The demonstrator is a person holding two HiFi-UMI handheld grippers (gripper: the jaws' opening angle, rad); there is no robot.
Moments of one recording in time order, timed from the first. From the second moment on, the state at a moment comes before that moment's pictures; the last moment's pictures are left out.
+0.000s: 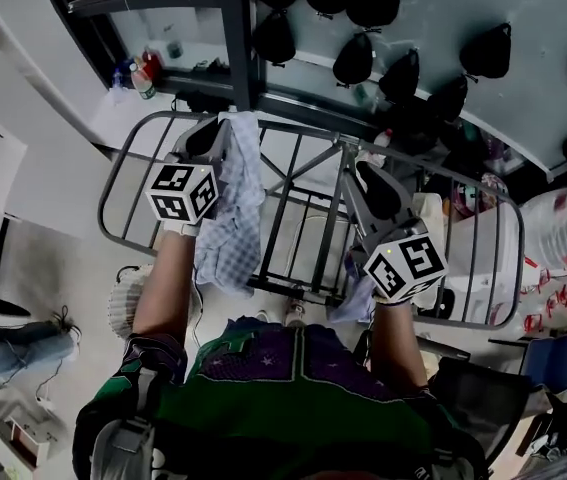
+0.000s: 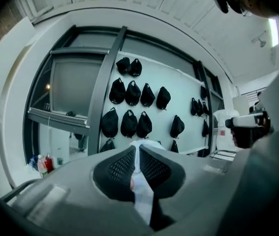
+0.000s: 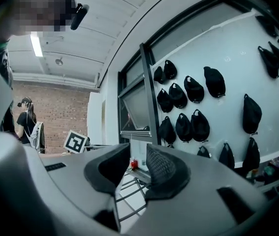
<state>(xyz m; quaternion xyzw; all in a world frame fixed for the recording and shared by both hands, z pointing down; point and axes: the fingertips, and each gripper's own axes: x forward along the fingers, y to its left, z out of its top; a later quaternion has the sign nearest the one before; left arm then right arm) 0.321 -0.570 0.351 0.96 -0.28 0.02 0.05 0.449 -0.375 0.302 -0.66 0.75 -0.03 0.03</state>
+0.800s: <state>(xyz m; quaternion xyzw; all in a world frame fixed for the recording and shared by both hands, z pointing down) 0.286 -0.544 0.488 0.95 -0.26 0.16 0.11 0.406 -0.380 0.342 -0.64 0.76 -0.07 0.02</state>
